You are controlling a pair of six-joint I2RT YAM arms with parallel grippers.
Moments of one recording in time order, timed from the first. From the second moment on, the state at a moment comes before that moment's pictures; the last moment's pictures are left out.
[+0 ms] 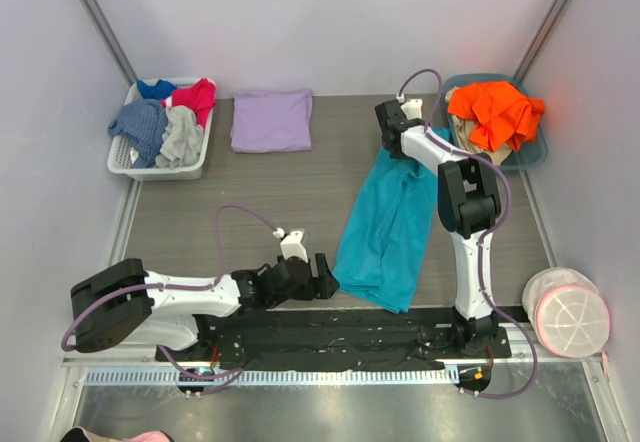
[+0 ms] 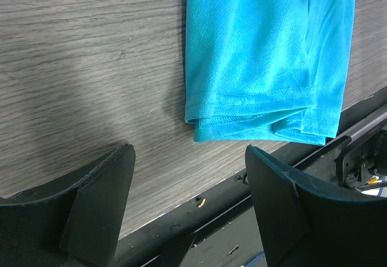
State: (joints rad) left arm -1.17 1.27 0.41 0.16 -0.31 -1.03; right arm 0.30 2.23 1.76 -0.57 0.70 0.35
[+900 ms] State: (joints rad) left arm -1.17 1.18 0.40 0.00 -0.35 -1.03; right arm 0.29 2.31 1.85 -0.50 0.23 0.33
